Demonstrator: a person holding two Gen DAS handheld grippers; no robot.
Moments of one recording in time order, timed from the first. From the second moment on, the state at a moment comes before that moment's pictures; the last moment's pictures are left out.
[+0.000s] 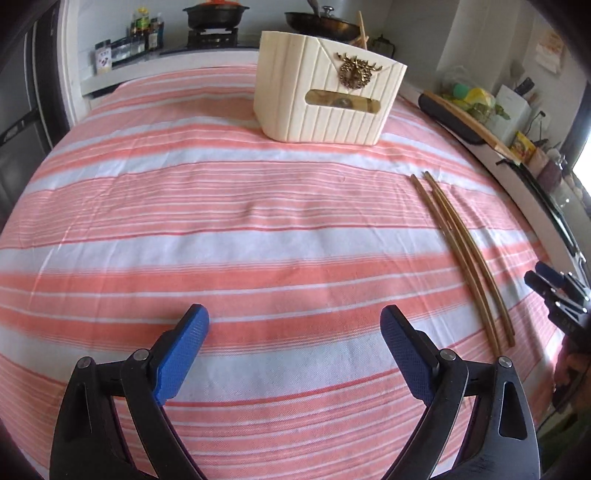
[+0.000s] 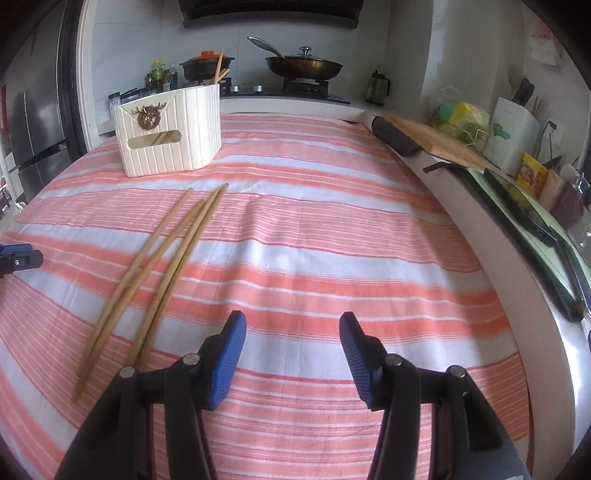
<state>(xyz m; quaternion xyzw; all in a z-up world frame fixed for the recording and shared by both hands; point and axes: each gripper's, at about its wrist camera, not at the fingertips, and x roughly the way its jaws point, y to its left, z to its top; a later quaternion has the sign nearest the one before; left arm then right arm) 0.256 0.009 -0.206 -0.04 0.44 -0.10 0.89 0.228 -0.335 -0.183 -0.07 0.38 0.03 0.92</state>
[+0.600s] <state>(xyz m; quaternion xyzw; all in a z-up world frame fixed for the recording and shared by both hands) 0.263 -0.003 -0.215 -0.01 0.44 -0.07 0.89 0.240 -0.341 -0.202 -0.04 0.42 0.02 0.90</state>
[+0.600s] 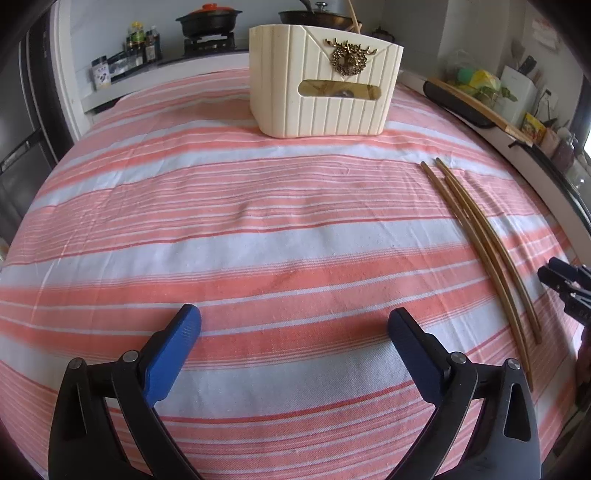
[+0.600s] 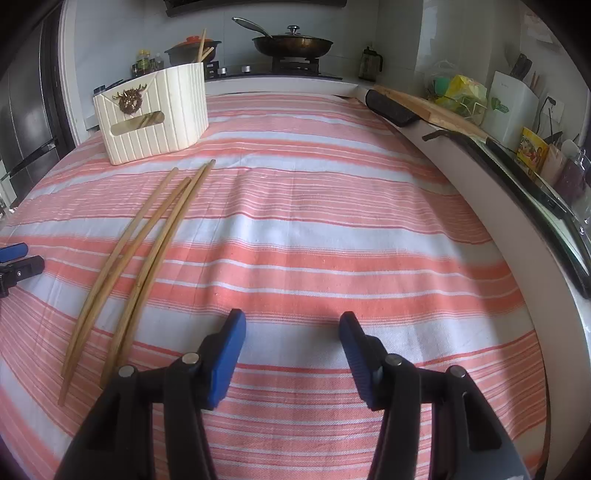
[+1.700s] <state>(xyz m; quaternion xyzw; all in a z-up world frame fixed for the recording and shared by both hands) 0.263 -0.055 -0.172 -0.05 0.43 -0.12 0.89 0.241 -0.342 -0.202 -0.04 0.43 0.02 0.90</state>
